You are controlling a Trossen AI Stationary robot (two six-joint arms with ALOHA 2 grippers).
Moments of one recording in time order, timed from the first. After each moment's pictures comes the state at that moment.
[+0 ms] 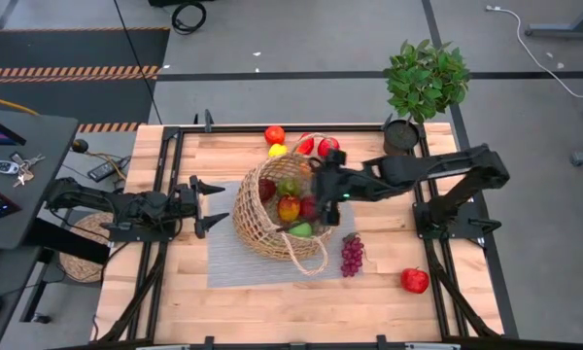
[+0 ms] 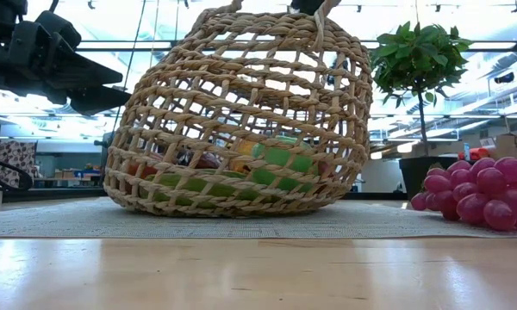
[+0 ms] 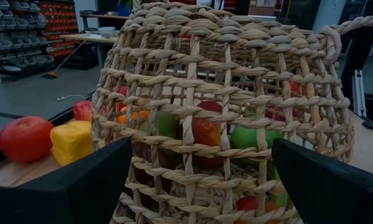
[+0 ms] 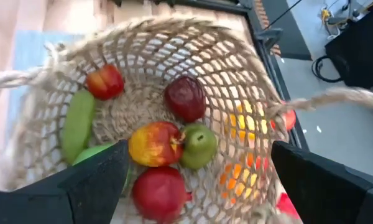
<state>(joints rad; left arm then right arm) -0.20 0.20 0.01 0.12 -0.44 -0.09 0.17 1.54 1.58 -0.87 0.44 0.03</state>
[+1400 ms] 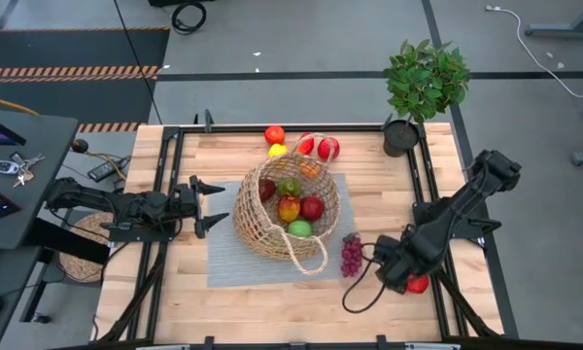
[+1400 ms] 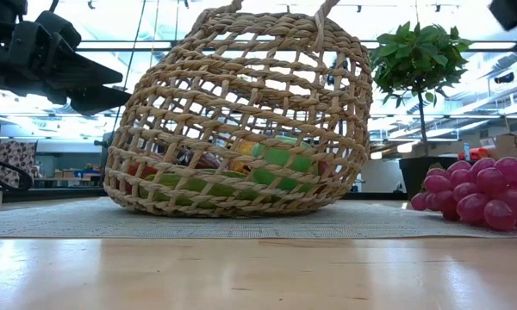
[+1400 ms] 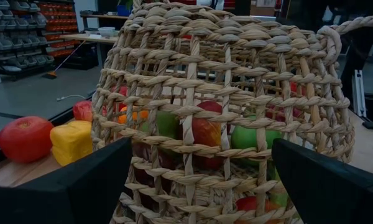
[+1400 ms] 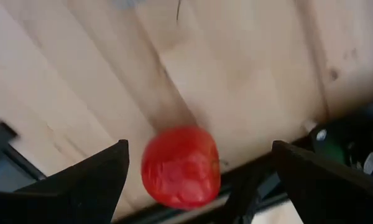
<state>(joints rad) -0.20 0.20 0.01 0.12 -0.44 -0.09 0.72 1.48 1.12 -1.28 -0.09 1.24</state>
